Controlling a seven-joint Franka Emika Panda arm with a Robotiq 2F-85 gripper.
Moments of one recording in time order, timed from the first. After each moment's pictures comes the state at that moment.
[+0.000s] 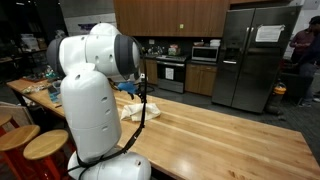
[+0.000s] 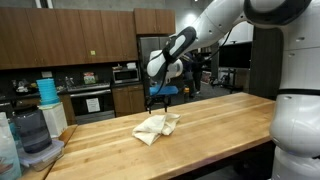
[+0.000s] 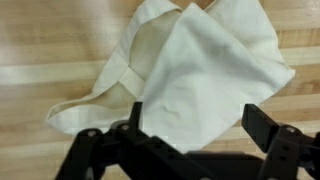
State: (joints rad) arm 0.33 0.03 0.26 -2.16 0.02 2.31 0.56
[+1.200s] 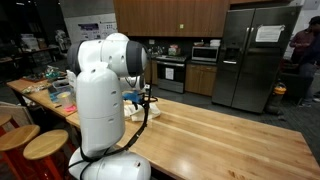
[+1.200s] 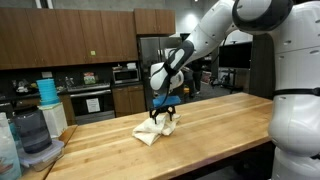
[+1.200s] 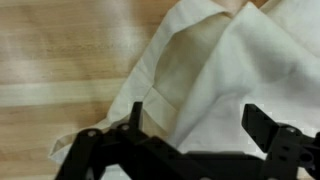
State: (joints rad) arm 0.29 0.14 0.27 -2.18 -0.08 2.34 0.62
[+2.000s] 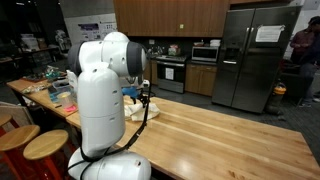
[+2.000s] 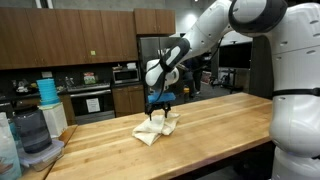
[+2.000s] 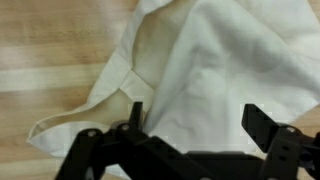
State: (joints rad) arm 0.32 0.17 0.26 -2.09 -0.06 2.30 0.64
